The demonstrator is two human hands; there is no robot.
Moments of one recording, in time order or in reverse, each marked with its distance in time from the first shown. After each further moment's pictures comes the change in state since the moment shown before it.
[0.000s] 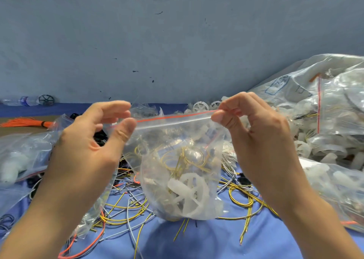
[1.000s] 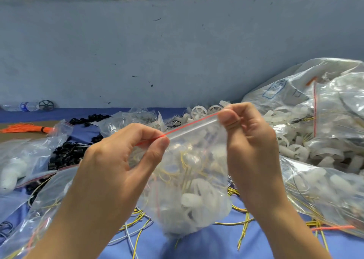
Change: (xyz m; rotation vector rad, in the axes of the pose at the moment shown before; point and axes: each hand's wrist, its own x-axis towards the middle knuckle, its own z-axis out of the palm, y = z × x) left_hand -0.018 0.048 0.013 0.117 -0.136 0.167; right_hand -0.004 -0.009 0.013 0.348 0.130 0.316
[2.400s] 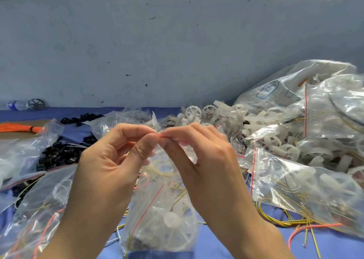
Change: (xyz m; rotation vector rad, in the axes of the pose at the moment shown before) left_hand -0.002 -0.021 0.026 -0.571 0.083 -0.219; right_hand -0.027 -0.006 0.018 -0.291 -0.240 -0.358
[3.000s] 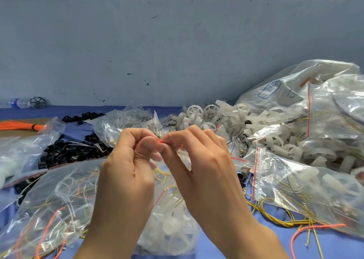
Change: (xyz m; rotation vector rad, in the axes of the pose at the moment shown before) left_hand -0.013 -0.006 0.018 0.241 0.139 0.010; right_hand -0.006 -0.006 0.007 -0.104 -0.017 -0.001
